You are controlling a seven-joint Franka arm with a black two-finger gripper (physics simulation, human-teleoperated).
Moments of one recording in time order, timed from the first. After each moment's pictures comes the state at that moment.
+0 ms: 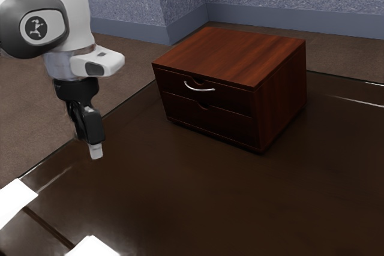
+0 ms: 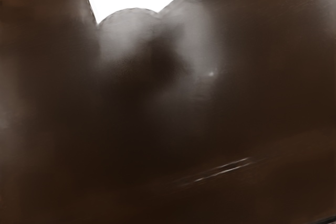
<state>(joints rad) 0.20 -0.18 -0.07 -1.69 0.03 1.32 0.46</state>
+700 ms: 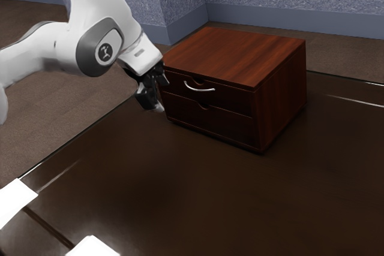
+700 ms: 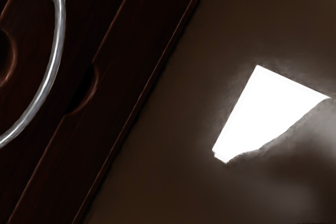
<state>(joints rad) 0.22 0.15 -0.07 -1.55 0.01 2.07 1.28</state>
